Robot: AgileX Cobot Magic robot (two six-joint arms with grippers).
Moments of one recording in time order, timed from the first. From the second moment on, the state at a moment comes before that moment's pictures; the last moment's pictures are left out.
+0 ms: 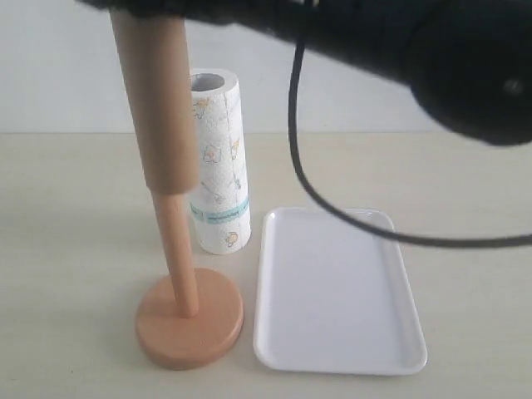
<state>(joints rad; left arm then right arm) -0.09 0.00 0.00 -0.05 0.31 0.02 0.88 1.44 -1.12 -0.19 -0.38 0.23</state>
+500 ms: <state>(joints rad) -0.09 0.00 0.00 -0.05 0.31 0.02 0.88 1.36 -1.57 -0.20 -0.18 0.14</state>
